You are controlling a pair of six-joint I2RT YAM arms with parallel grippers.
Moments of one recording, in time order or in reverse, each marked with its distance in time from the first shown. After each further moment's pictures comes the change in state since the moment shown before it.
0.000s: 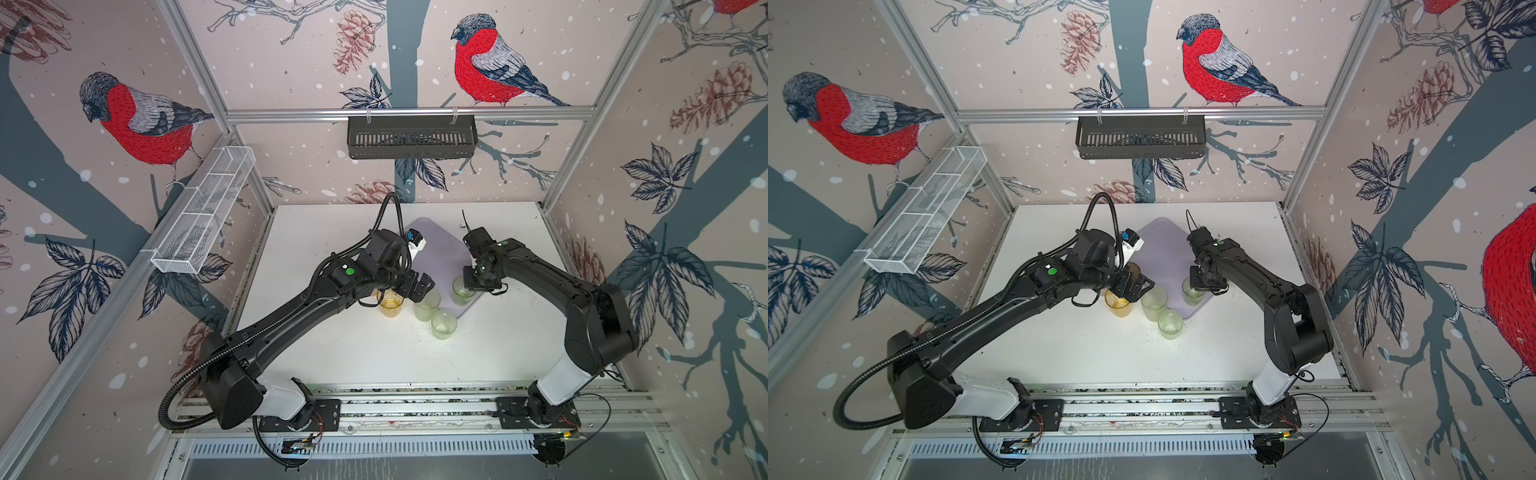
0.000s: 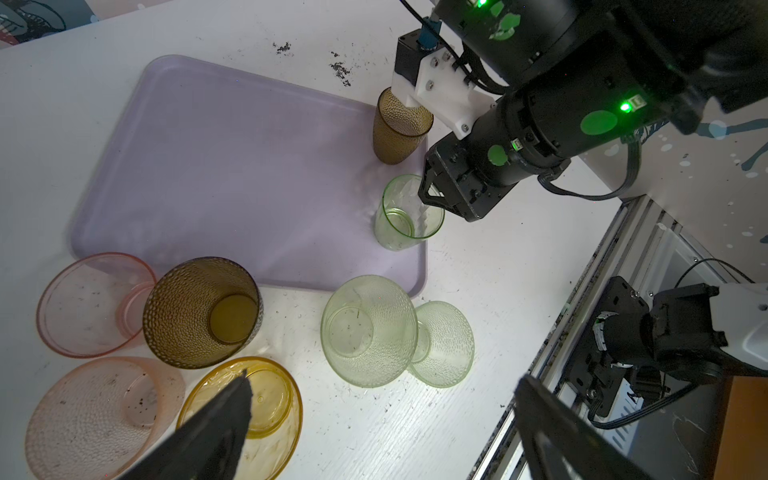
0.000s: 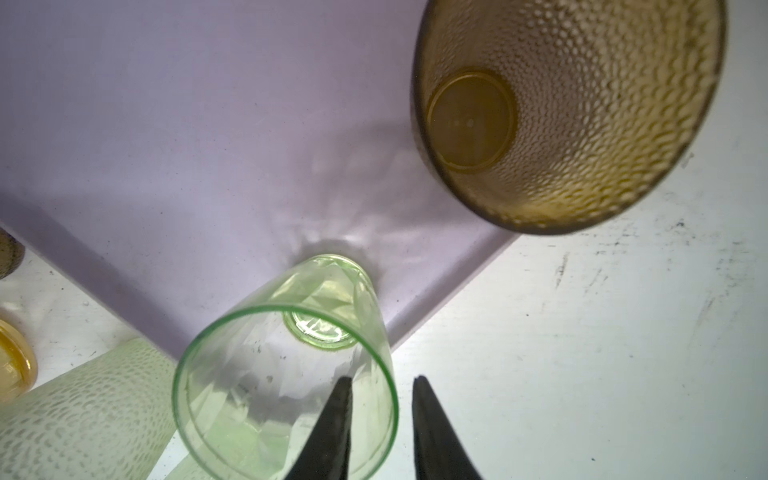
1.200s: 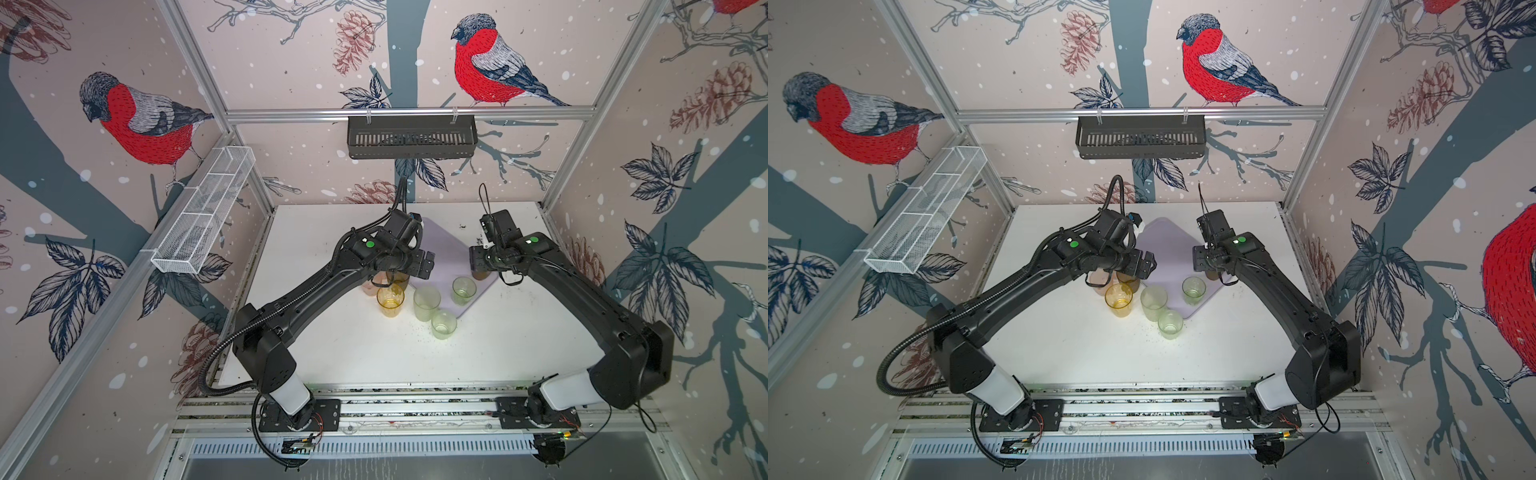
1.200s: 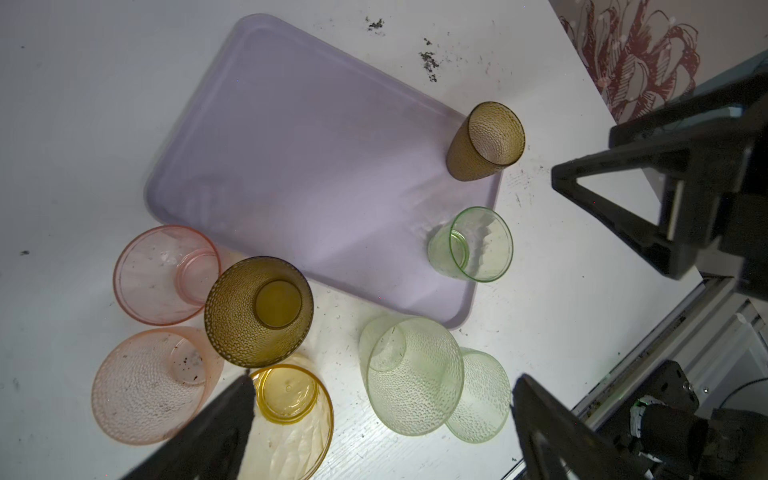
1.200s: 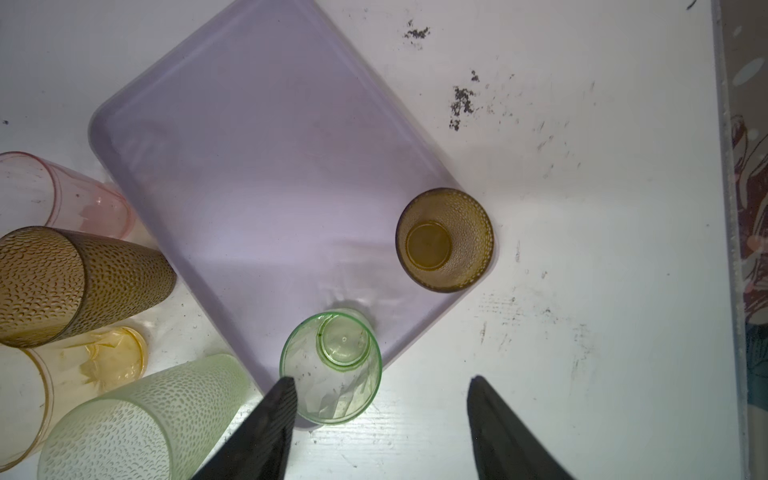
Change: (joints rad) left arm 0.025 0.246 0.325 -0.235 -0.171 -0.170; right arm 0.004 -0.218 0.101 0.022 0.096 -0.140
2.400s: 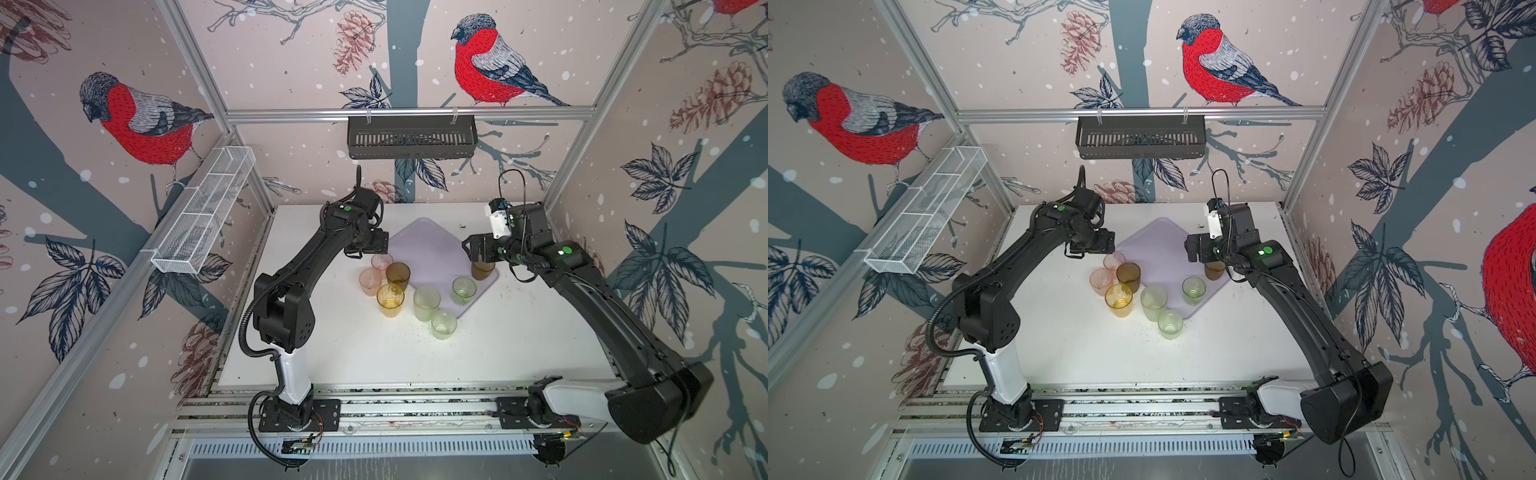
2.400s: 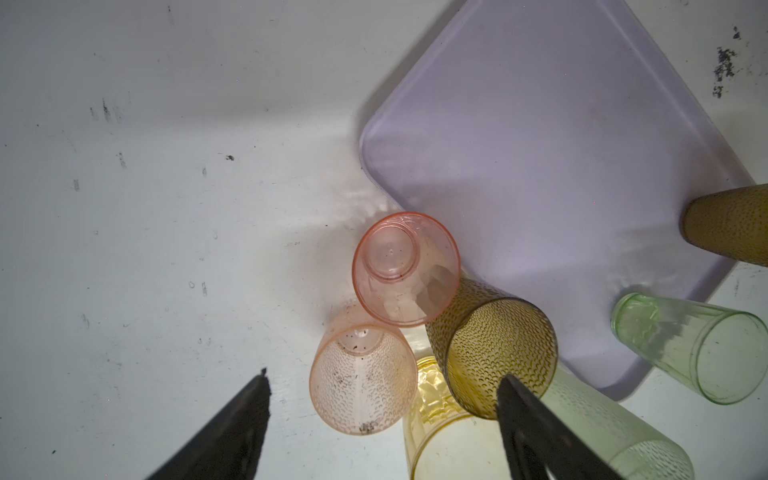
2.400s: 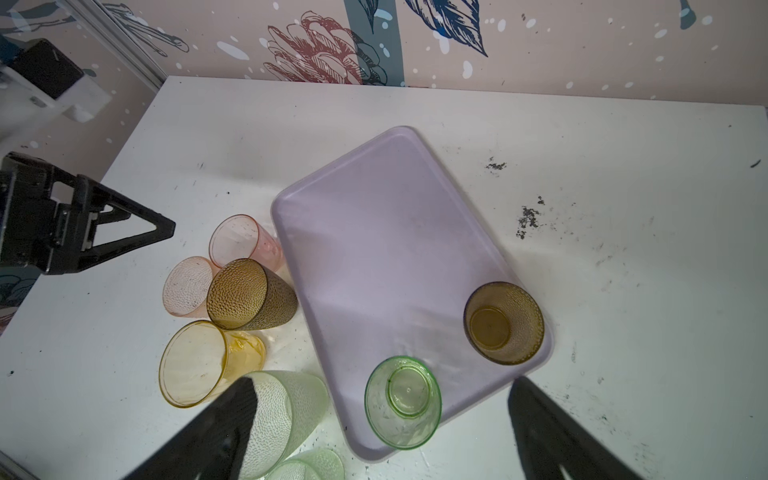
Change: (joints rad) left arm 0.358 0.253 0.200 -0.236 0.006 0.051; right arm -0.042 -0.154 -0.003 0.156 -0.251 -0.100
